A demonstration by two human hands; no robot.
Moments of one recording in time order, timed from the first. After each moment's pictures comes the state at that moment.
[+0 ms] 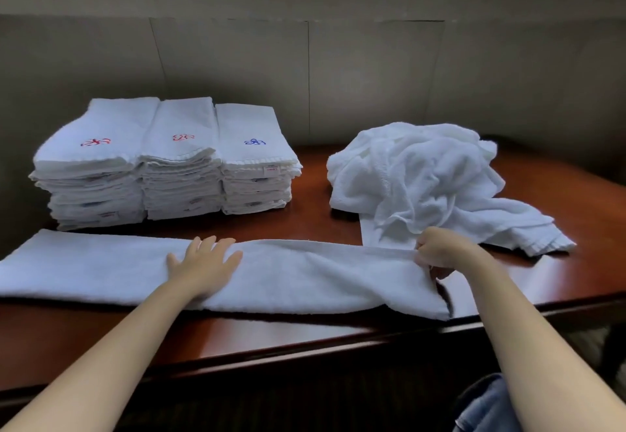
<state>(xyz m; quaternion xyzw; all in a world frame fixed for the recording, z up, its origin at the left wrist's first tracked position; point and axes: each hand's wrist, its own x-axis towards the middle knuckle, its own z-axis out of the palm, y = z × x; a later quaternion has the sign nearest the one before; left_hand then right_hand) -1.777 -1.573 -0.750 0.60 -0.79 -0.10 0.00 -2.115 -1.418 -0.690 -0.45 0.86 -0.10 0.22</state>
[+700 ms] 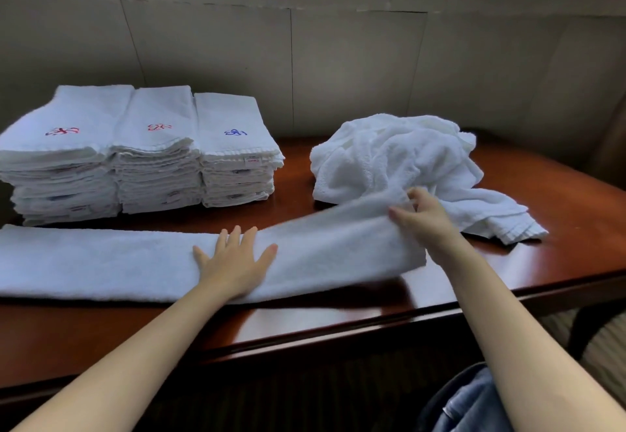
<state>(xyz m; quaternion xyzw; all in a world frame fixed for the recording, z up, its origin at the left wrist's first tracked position) -1.844 -1.538 -0.757 0.57 -0.82 -0.10 0.03 -2.105 -1.413 -0.688 -0.40 0.72 -0.53 0.21</state>
